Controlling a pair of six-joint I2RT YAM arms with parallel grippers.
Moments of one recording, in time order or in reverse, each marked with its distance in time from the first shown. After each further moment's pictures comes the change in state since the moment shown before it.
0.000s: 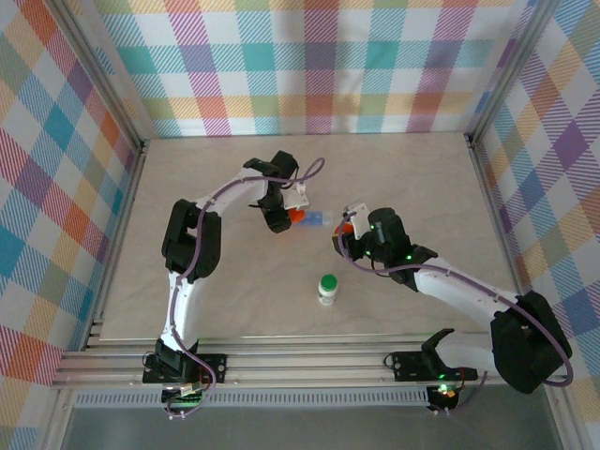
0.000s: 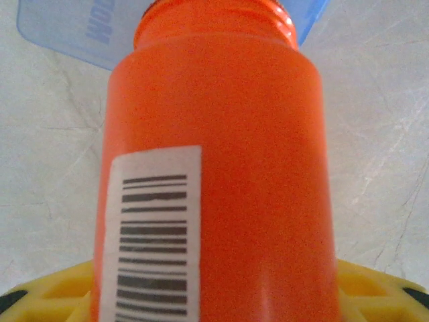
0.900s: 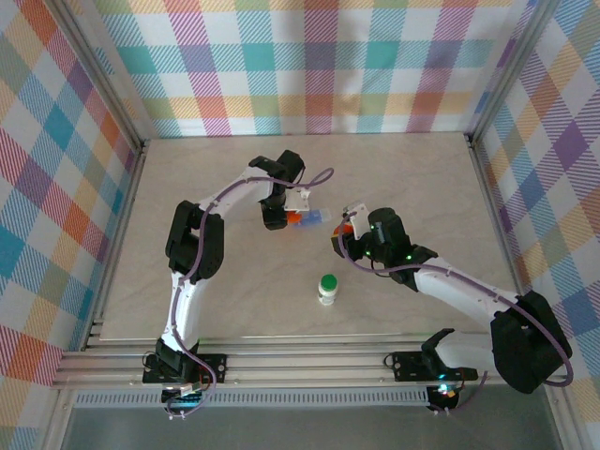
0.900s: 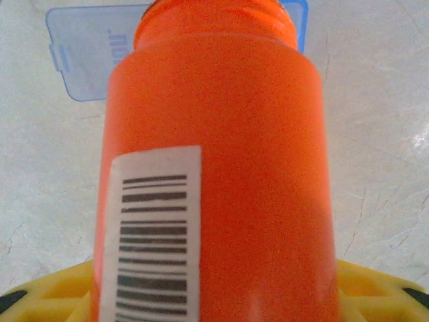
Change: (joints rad) left arm -0.030 0.011 0.058 -0.065 -0.151 0.175; right arm 0.000 0.000 0.000 -0.002 -0.023 0.011
